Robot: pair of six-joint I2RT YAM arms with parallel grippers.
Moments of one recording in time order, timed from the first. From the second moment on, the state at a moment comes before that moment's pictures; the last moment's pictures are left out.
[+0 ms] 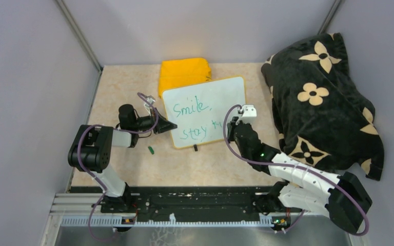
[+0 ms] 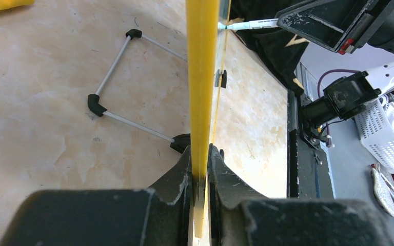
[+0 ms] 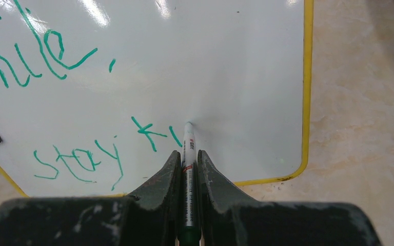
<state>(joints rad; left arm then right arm) -0.12 1.71 0.56 0.96 1.15 -0.44 0.81 1.00 0.53 0.13 0.59 0.41</state>
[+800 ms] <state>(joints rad) -0.12 1.71 0.56 0.96 1.15 -0.44 0.81 0.97 0.48 0.11 0.58 0.46</state>
